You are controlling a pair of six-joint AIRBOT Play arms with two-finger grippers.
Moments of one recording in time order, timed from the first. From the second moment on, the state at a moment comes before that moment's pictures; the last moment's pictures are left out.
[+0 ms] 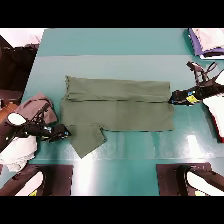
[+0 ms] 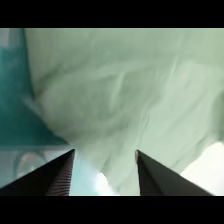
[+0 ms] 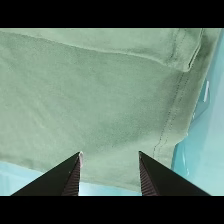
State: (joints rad) left arm 0.15 -0.96 0.45 0.97 -1.12 -1.38; right arm -0.05 -1.14 1.08 -1.29 1.31 1.52
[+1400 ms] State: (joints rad) left arm 0.15 -0.96 0.55 0.88 -1.22 -1.25; right arm -0.35 -1.11 0.63 -1.17 1.22 1.43
